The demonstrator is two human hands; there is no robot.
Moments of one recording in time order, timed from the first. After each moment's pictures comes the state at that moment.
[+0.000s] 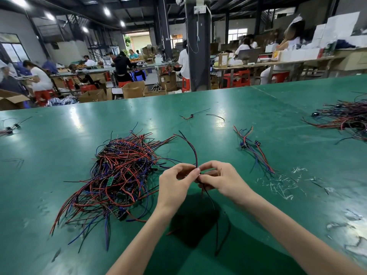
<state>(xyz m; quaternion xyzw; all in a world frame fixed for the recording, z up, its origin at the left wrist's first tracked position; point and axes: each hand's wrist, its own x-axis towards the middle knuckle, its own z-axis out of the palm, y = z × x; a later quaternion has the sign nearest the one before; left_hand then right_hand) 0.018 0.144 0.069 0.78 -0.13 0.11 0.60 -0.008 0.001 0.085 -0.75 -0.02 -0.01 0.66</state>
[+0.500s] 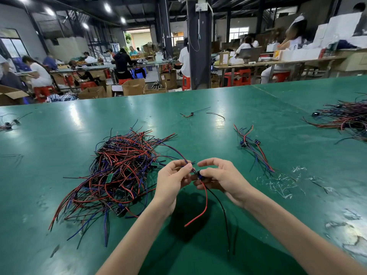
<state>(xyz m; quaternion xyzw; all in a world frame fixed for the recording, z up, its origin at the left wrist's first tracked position) 0.021 0.143 0.070 0.61 -0.03 -0.03 0.79 -0.007 0.002 0.089 -0.65 0.00 0.04 0.76</state>
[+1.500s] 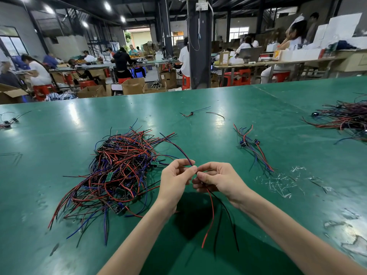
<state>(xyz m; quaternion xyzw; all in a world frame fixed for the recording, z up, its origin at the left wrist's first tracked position) 0.021 0.138 0.062 0.68 -0.09 0.03 0.72 -0.010 0.006 0.083 -0.67 0.00 0.04 0.75</state>
